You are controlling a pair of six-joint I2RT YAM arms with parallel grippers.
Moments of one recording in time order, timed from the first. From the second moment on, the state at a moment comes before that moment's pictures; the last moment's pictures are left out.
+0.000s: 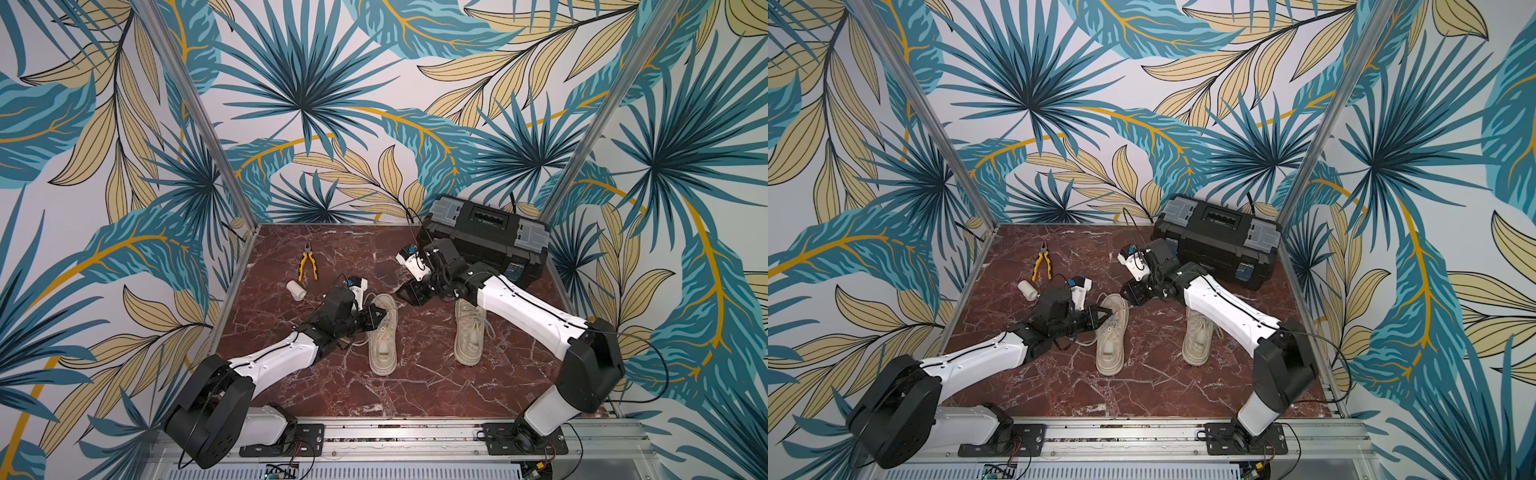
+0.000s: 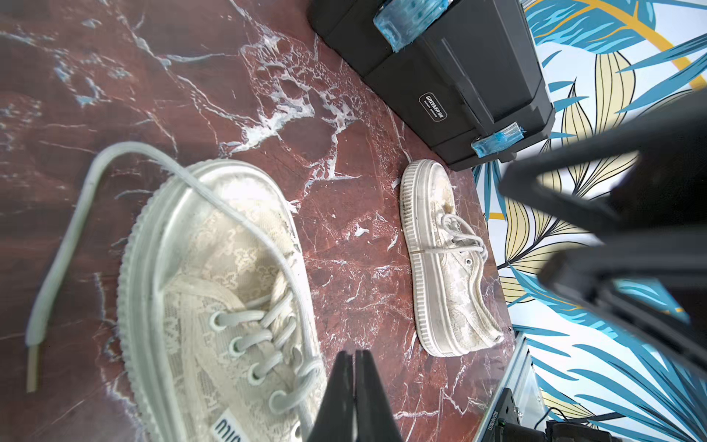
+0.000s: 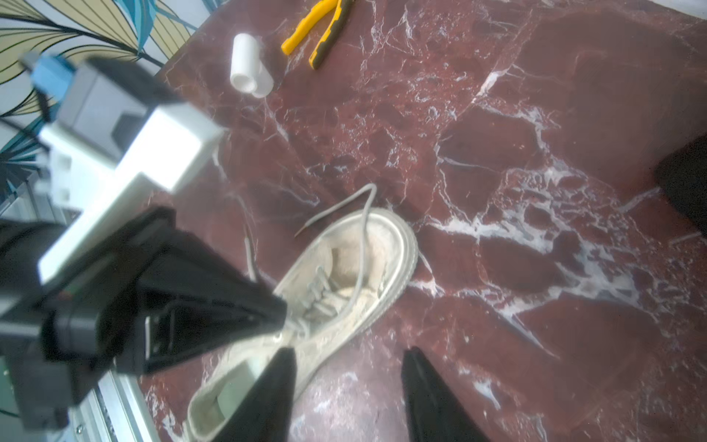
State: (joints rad) left arm -0.55 1.33 0.60 0.19 0.33 -0.77; right arm 0.61 1.58 1.27 -0.51 -0.29 0.03
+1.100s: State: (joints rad) left arm -0.55 1.34 0.64 0.18 0.32 -0.75; right arm 0.72 1.68 0.93 0.12 -0.44 0.33
